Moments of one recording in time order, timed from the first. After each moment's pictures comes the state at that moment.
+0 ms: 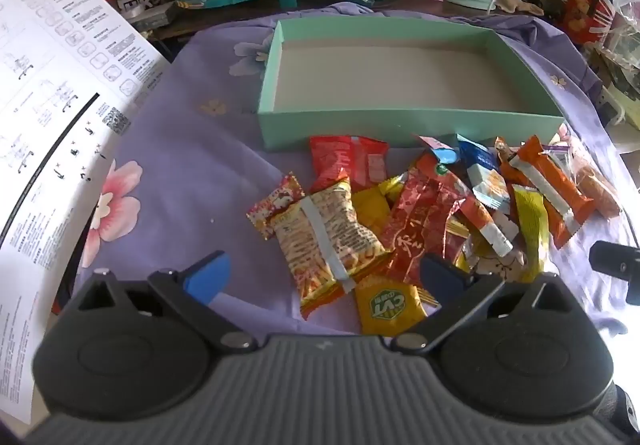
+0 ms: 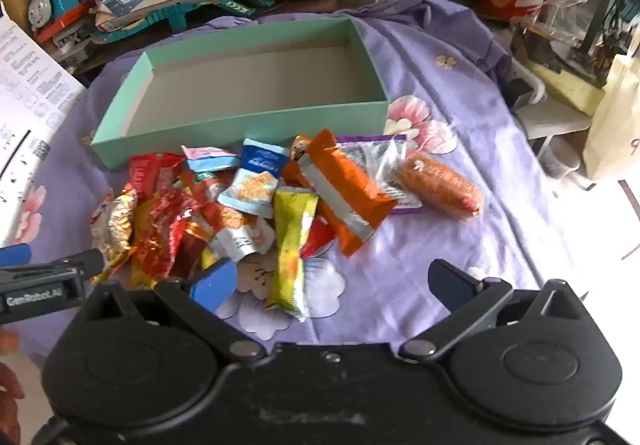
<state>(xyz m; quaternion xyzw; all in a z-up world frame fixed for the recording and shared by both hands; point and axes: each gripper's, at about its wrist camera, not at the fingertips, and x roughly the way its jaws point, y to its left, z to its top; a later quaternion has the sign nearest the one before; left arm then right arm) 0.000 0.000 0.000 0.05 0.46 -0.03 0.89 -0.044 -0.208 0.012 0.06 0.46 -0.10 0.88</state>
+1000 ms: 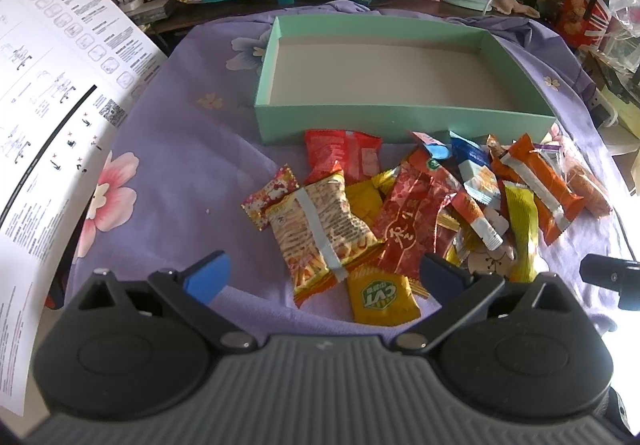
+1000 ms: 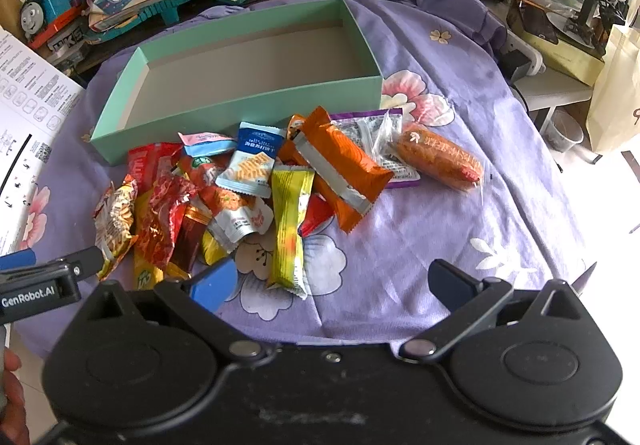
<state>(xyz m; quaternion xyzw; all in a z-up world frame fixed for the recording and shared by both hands) -0.006 0.004 0.005 0.03 0.47 -0.04 0.88 -0.053 -0.214 0.012 0.09 0.48 -0.10 0.87</state>
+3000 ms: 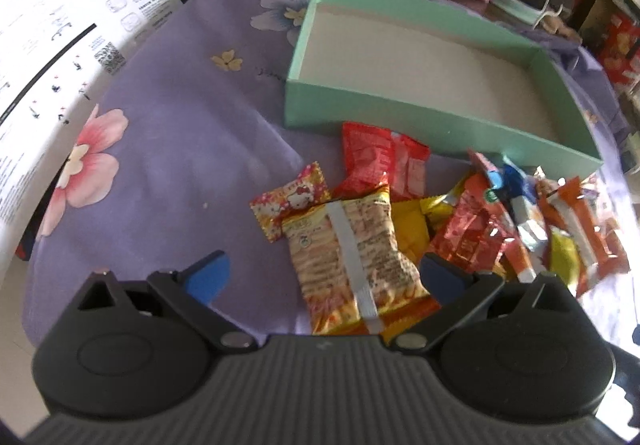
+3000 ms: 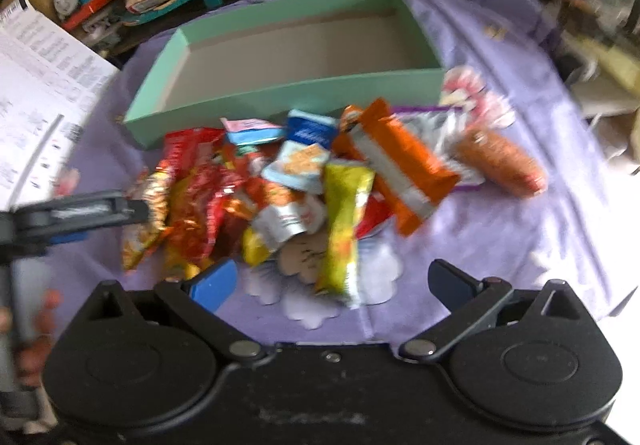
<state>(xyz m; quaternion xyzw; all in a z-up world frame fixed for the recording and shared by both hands) 0.057 0.034 -0.041 -0.05 0.51 -0.01 0.86 -0.030 -0.201 -0.005 0.11 0.49 -0.02 0.86</state>
